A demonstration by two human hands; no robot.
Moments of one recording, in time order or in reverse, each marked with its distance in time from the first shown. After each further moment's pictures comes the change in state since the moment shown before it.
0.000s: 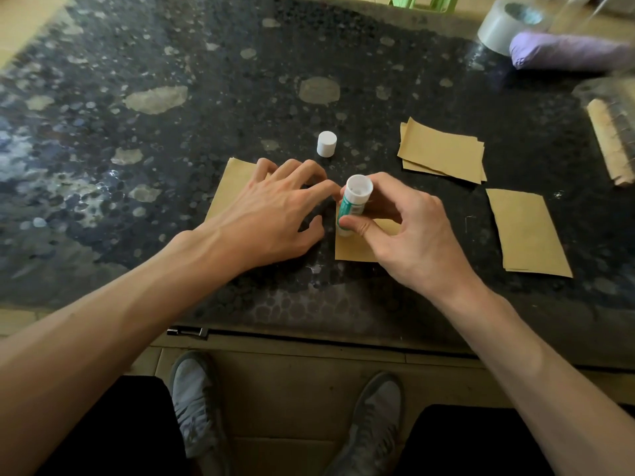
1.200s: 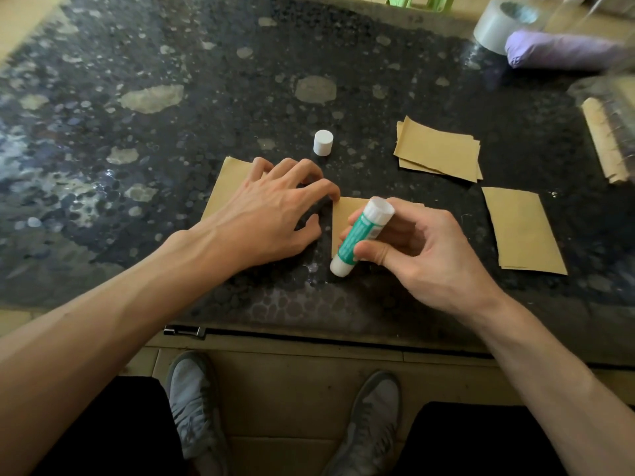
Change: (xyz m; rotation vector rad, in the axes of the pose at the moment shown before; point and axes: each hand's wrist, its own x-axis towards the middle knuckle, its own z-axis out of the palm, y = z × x) left_hand -0.001 0.000 0.000 -0.010 0.016 -0.004; right_hand -0.026 0.000 -0.020 0.391 -0.195 0.109
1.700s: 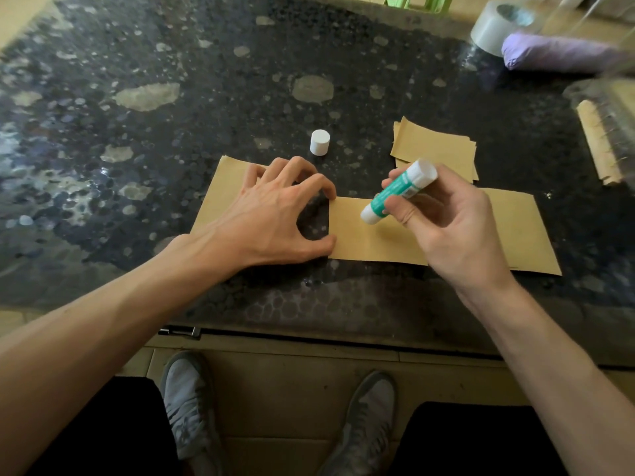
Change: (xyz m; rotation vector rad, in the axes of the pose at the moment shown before) left_hand 0.000 0.006 0.004 -0.175 -0.010 -0.085; right_hand 0.011 0.011 -0.017 0.021 0.333 -0.031
